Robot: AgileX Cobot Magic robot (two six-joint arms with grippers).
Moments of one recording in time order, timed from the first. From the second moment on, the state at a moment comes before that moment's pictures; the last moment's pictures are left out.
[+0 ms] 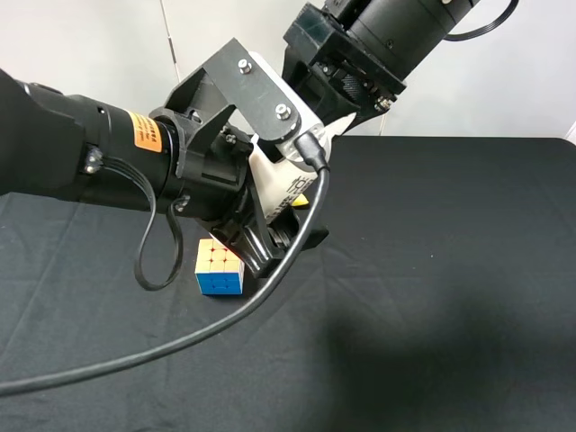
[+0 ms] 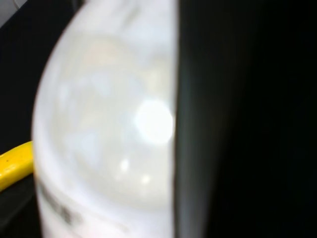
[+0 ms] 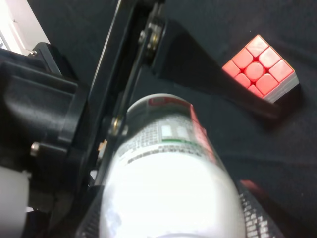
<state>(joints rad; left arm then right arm) -0.95 1.37 -0.77 -0.25 0.00 0.45 0.61 1.56 -1.44 0.64 1.21 -0.35</state>
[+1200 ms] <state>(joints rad) -0.95 1.37 -0.77 -0.25 0.01 0.46 0.60 1.56 -1.45 0.56 1.20 -0.34</state>
